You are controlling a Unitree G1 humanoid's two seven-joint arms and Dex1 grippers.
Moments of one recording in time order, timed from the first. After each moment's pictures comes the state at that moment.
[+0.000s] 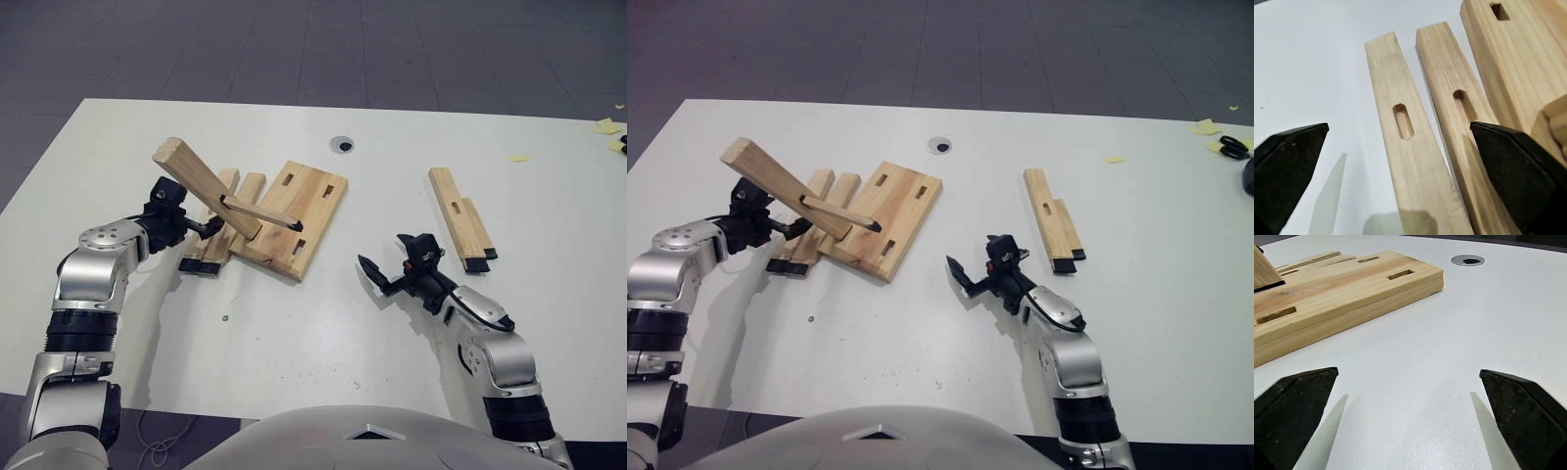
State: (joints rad) left arm -0.27 0.68 0.00 0.16 -0.25 0.60 -0.55; right arm 0.13 -0.28 0.09 -0.30 0.19 0.47 0.44
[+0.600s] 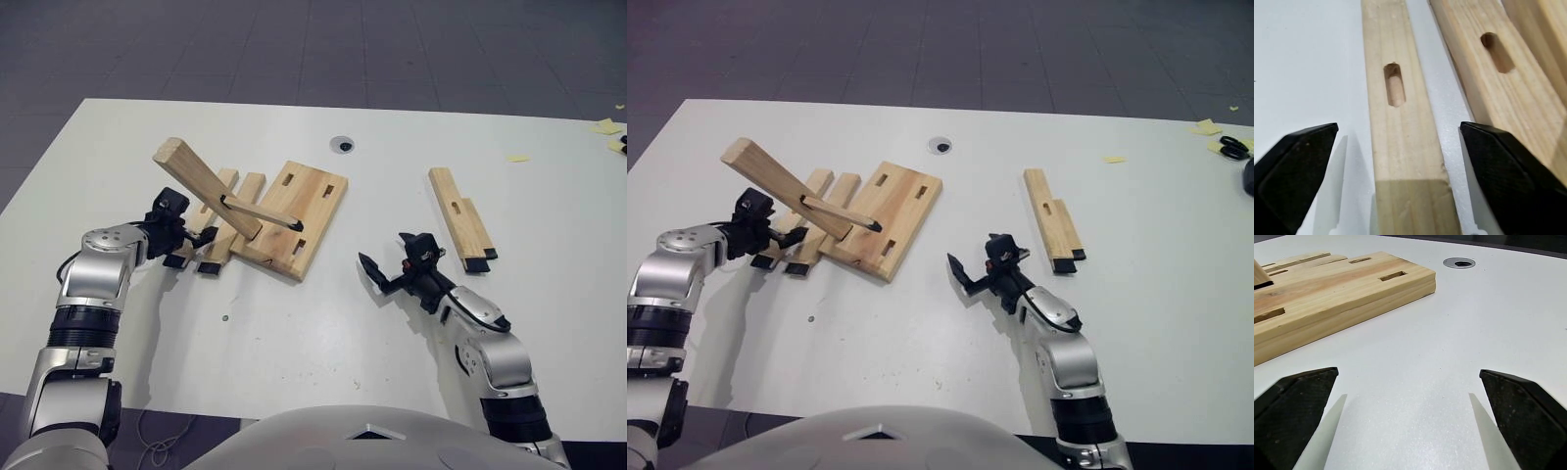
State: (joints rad) left arm -0.29 0.69 -0.03 0.23 -0.16 0.59 -0.65; right arm 0.13 -0.27 0.10 -0.30 0.18 0.45 0.39
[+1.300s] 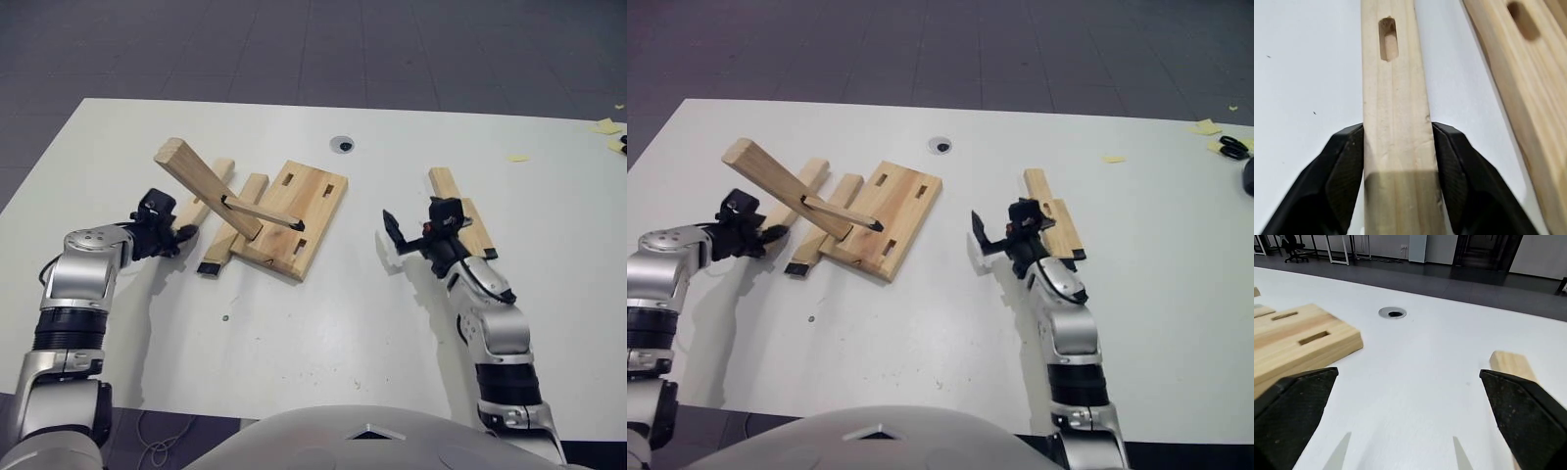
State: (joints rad) left arm -0.30 0.65 0.12 0.19 -0.15 0.60 -0.50; right arm -0.11 -0.24 -0.05 -0.14 0.18 0.38 0.26
